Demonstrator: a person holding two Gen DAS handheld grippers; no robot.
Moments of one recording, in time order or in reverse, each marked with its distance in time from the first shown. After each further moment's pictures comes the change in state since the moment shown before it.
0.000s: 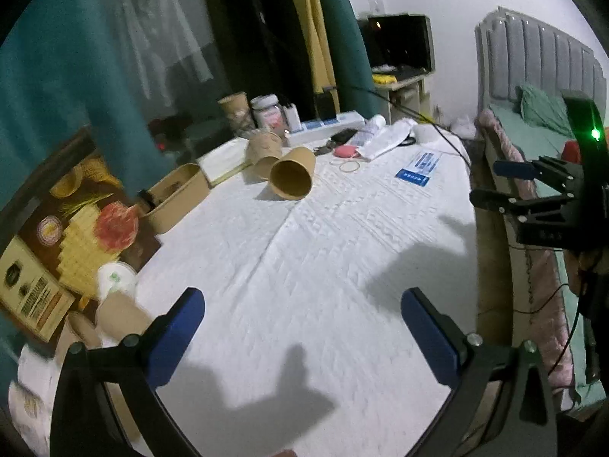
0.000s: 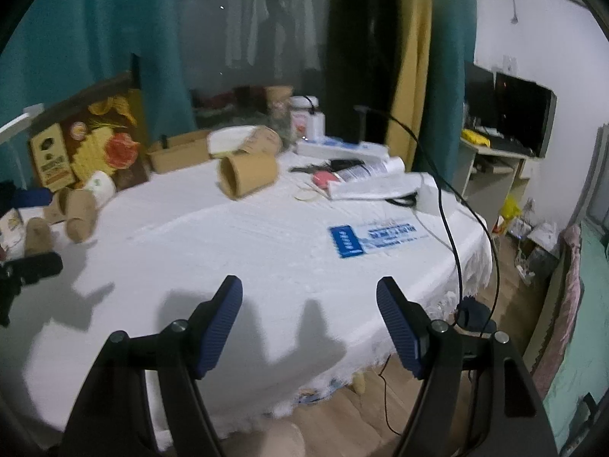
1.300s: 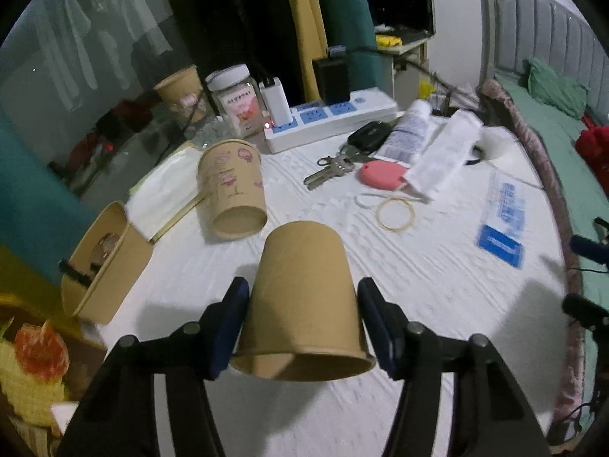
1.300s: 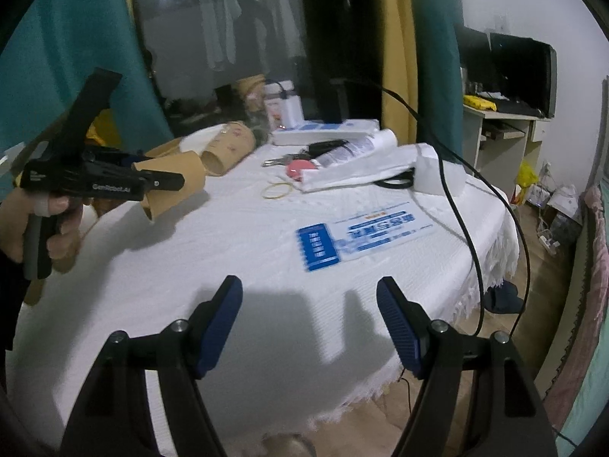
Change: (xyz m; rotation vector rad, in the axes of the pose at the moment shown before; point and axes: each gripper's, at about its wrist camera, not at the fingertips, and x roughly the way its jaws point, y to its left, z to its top) left arm 0.182 0.024 0.117 0.037 0.146 -0.067; right arm 0.056 -0.044 0.003 0.118 0.028 0.085
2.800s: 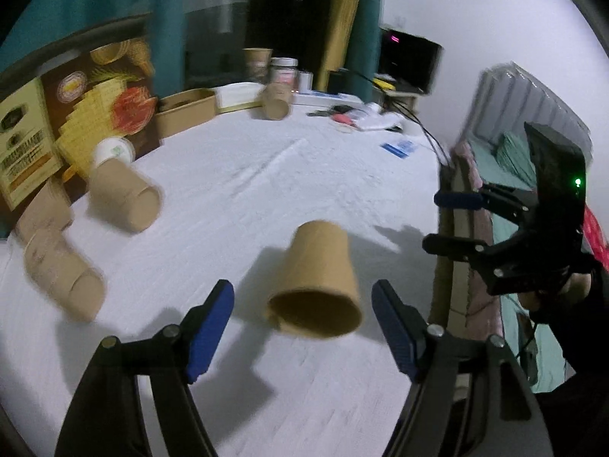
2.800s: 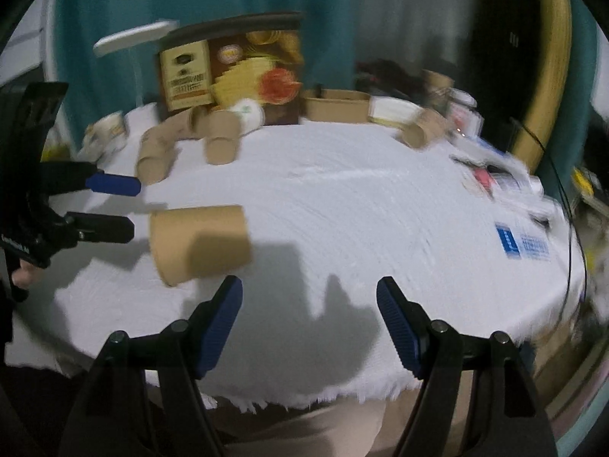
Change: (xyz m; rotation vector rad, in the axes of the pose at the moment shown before) left arm -0.211 0.012 -0.269 -0.327 -0.115 -0.151; right arm -0.075 0.197 -0.057 -0.470 0.125 0.258
